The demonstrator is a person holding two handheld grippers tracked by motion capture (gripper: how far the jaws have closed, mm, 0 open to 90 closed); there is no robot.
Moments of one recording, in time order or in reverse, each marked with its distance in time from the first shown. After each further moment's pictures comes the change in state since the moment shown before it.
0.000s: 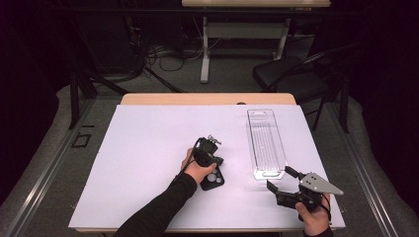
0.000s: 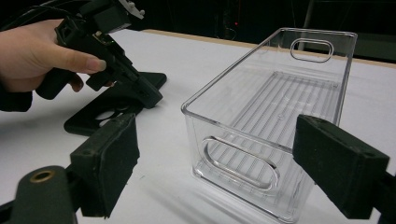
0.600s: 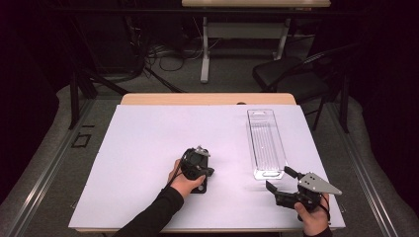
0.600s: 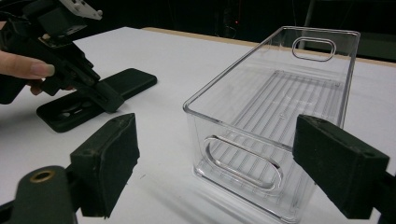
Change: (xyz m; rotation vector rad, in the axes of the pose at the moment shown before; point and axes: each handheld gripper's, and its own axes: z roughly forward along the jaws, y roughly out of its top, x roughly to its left) left arm -0.006 -0.043 -0.028 -0.011 -0.006 0.029; right arm 0.002 -0.001 0.002 0.001 -0.001 0.002
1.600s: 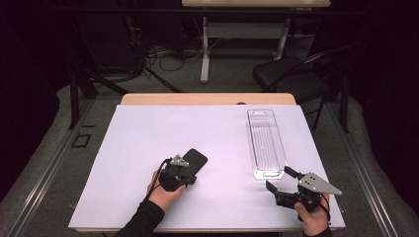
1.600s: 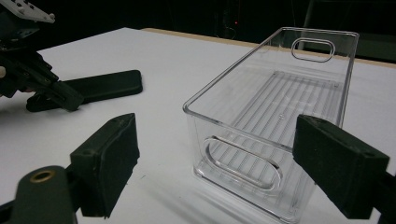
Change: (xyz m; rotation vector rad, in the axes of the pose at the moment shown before) left arm 0.011 -0.054 -0.037 -0.055 0.019 -0.042; right arm 0.000 0.001 -0.001 0.005 -0.001 -0.005
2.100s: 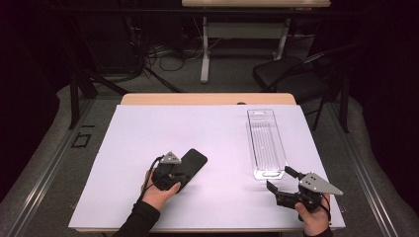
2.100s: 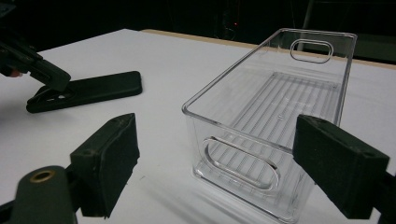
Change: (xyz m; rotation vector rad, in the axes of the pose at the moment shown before) left arm 0.001 0.000 -0.031 -0.116 0.002 -0.037; right arm -0.001 0.001 -0.001 -0.003 -0.003 -0.002
